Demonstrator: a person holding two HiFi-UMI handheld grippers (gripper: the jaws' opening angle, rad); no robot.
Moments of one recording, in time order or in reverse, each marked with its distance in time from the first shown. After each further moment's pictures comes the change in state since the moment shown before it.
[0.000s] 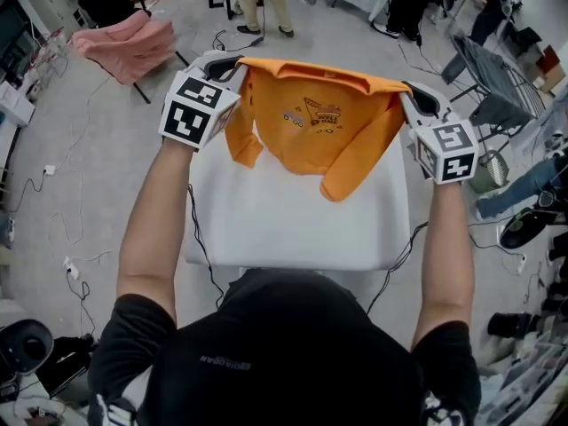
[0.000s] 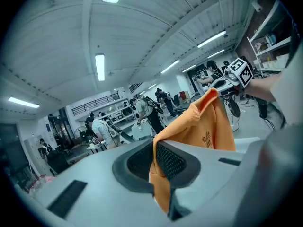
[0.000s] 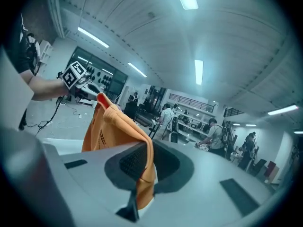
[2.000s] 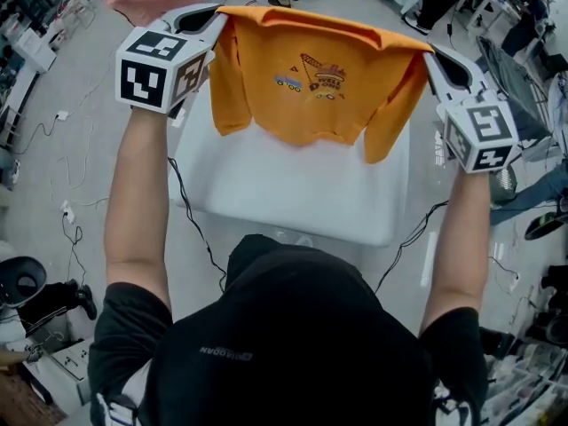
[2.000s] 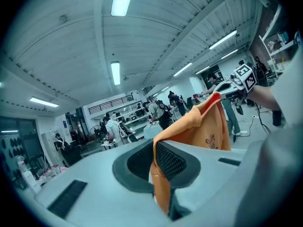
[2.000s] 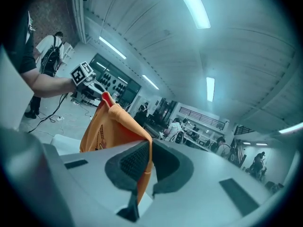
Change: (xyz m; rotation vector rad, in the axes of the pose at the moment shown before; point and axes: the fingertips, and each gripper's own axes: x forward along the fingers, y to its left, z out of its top) left arm -0.112 -0.006 0.032 -0.072 -0.030 0.177; right arm -0.063 0.017 0.060 -0.140 -0.159 0.102
